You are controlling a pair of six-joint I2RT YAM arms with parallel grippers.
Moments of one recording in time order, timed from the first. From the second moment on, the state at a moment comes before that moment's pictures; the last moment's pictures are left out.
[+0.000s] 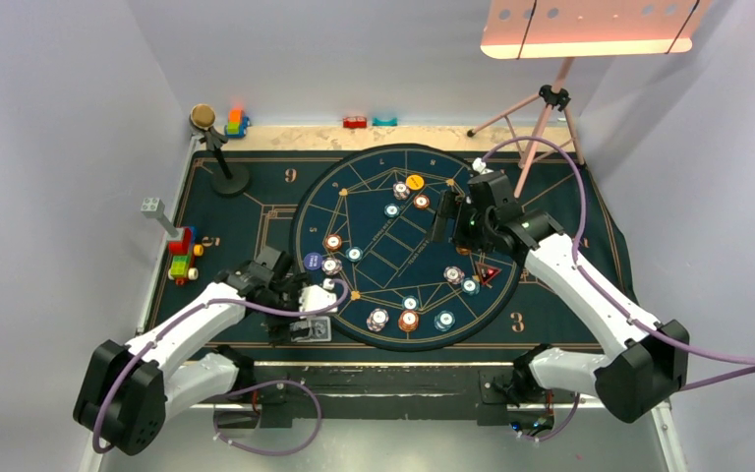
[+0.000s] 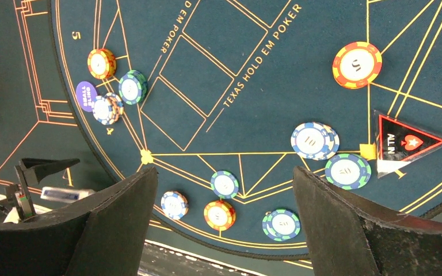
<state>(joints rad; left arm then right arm) -0.45 1.05 0.53 -0.77 0.33 0.92 0.49 1.21 1.07 -0.68 0.01 0.63</state>
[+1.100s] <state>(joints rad) -0.45 1.08 0.59 -0.81 0.28 1.08 0.48 1.22 1.07 -0.68 0.00 0.63</state>
